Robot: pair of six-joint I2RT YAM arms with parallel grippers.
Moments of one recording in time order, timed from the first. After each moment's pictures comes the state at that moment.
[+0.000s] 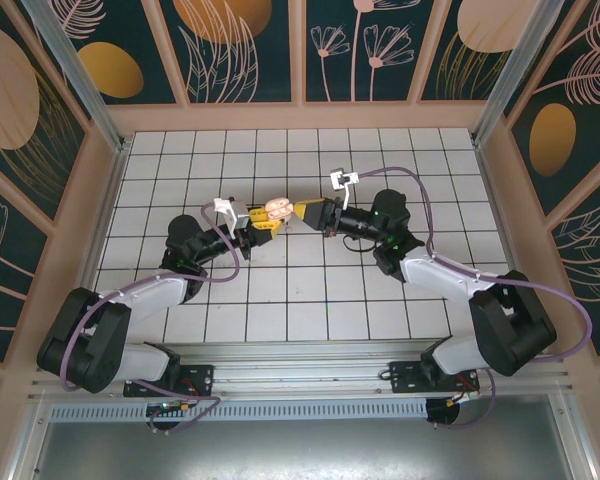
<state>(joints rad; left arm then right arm) -0.41 1.35 0.50 0.97 0.80 -0.11 0.58 1.40 0.74 0.74 -0.73 0.79</state>
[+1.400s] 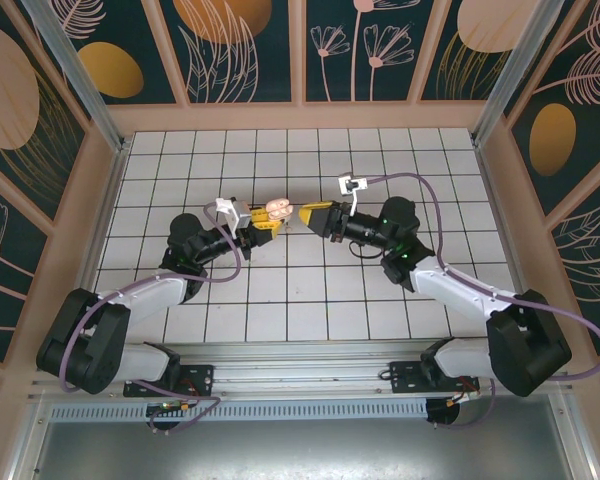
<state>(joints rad) -0.41 1.34 0.50 0.92 0.78 -0.08 0.59 1.27 0.68 0.68 -0.68 0.76</state>
